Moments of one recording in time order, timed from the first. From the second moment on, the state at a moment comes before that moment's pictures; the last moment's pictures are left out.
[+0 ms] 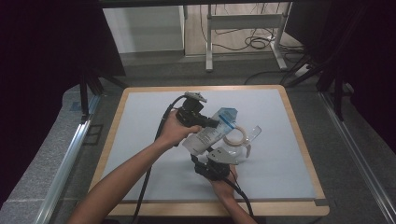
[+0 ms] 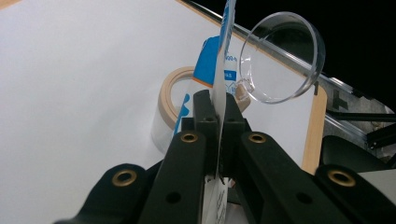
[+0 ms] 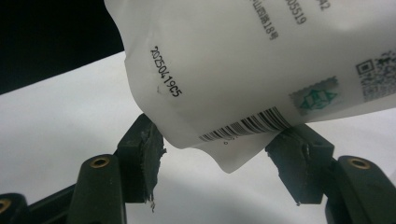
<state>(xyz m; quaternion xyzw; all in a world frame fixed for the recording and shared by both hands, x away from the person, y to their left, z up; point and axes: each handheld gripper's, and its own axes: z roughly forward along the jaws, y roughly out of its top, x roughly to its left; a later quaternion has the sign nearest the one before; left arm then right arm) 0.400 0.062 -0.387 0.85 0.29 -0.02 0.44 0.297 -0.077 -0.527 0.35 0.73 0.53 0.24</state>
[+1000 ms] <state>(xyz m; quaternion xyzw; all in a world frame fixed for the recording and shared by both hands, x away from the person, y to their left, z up) 0.407 0.043 -0.383 0.87 0.28 -0.02 0.41 0.297 -0.073 -0.526 0.40 0.69 0.56 0.22</state>
